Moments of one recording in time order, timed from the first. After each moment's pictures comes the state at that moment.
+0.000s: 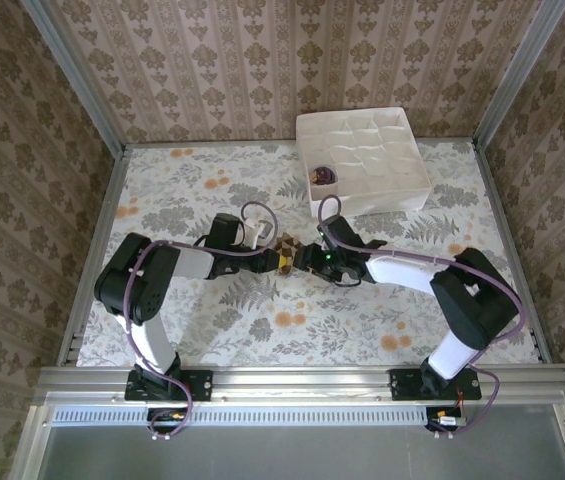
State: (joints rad) left arm -0.46 1.80 0.72 0.31 0.77 -0.29; right arm 0.63 1.66 0.87 -0.10 -0.23 0.96
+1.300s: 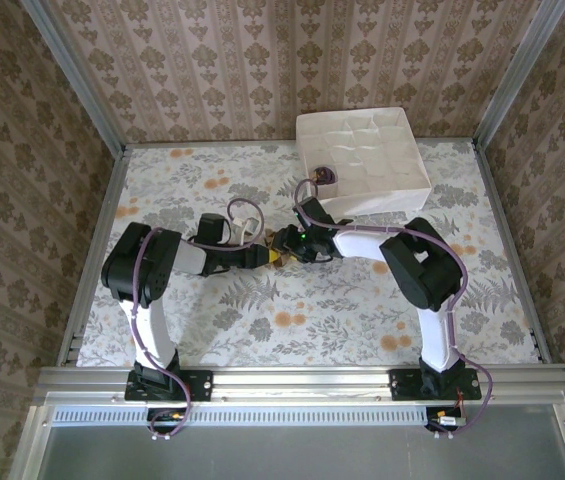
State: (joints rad) left arm -0.35 1.92 0.72 0.43 0.97 -0.35; right arm 0.62 2.02 1.22 -0.08 -0.29 1.02
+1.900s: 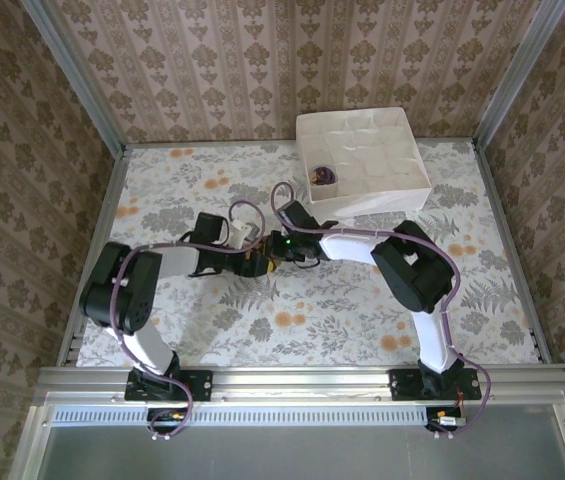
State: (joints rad) left arm -0.37 1.66 0.71 -0.03 0.78 -0.03; right arm 0.71 2.04 1.27 -0.10 -0.21 0.80
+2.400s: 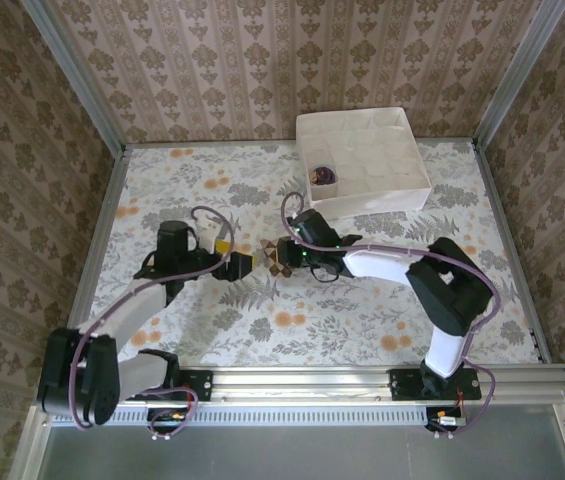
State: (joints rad) left arm -0.26 1.13 0.50 0.03 0.66 -0.08; right arm 0.72 1.75 1.02 -0.01 -0.13 0.58
